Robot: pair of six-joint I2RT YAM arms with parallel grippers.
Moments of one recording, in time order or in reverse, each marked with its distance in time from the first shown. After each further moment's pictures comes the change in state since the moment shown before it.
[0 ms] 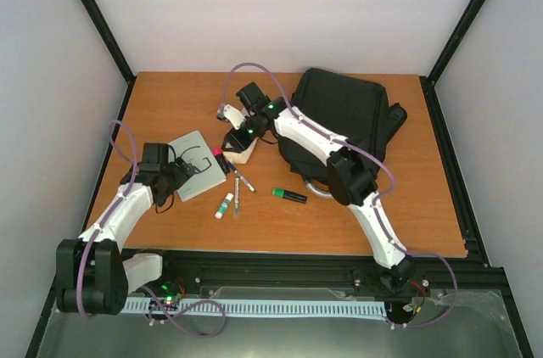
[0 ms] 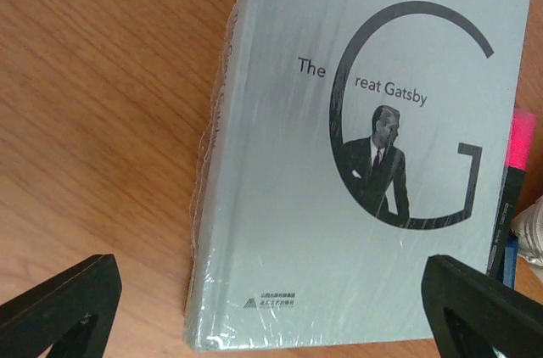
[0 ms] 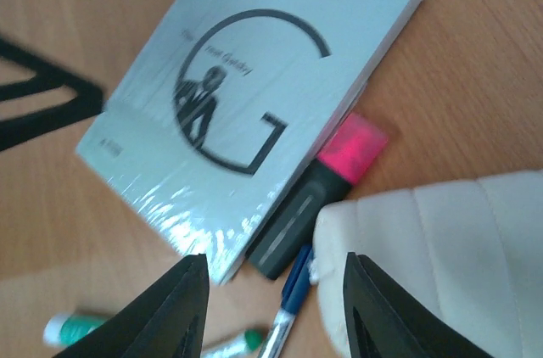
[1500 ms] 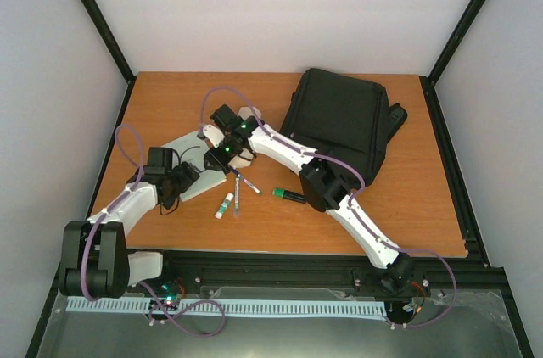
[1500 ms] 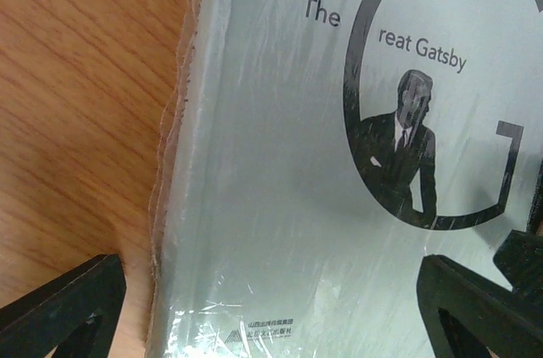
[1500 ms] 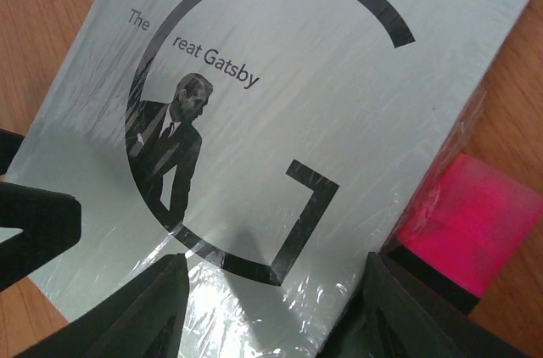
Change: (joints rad) left arm 0.000 0.071 -0.080 0.142 0.090 -0.027; right arm 0.116 0.327 0.308 -0.023 0.101 0.163
